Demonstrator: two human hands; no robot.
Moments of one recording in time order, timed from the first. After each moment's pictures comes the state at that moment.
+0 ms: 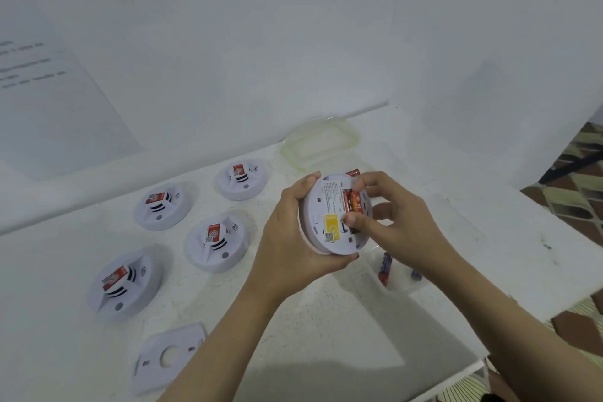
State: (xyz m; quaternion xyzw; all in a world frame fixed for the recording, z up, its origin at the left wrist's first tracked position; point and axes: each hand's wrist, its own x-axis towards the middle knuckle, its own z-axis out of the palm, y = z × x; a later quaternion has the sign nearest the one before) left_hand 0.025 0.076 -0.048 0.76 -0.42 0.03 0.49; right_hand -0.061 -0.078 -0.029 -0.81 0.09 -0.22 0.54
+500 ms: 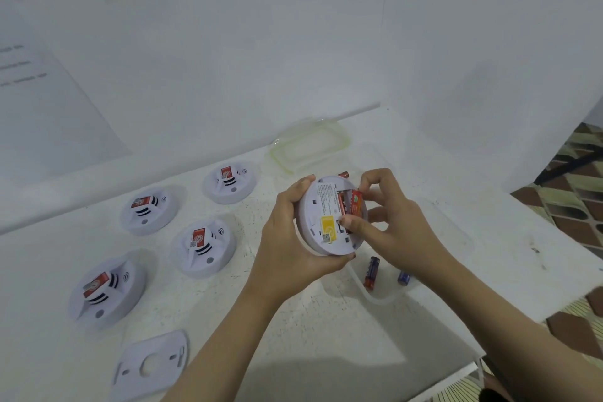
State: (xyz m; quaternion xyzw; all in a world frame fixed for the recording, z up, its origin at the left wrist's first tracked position) left_hand 0.021 0.057 -0.059 0.75 -0.39 0.01 0.53; right_hand -0.065 -0.093 -0.035 -0.83 0.05 -0.24 0.51
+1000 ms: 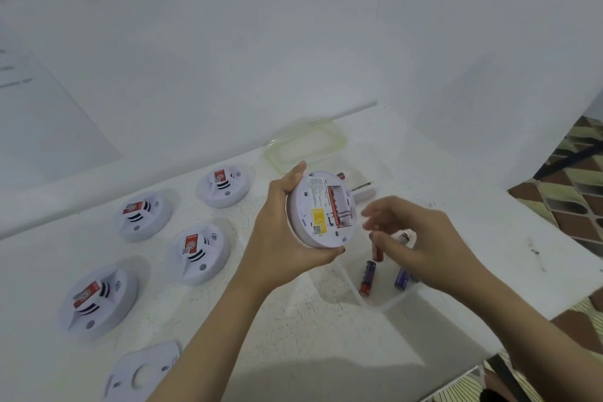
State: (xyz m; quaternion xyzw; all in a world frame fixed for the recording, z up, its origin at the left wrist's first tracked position) left_hand 0.039 0.048 -0.047 0.76 -0.41 -0.05 0.51; right_hand -0.092 -0.119 -0.039 -0.88 0.06 -0.21 0.43
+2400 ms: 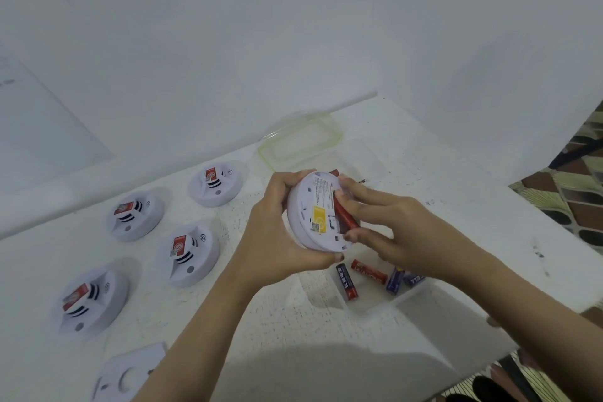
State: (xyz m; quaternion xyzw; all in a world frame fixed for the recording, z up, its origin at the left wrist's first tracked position) left_hand 0.038 0.033 -0.036 0.74 -0.43 -0.08 0.51; right_hand -0.067 -0.150 -0.047 -0.94 -0.08 -0.16 0.29
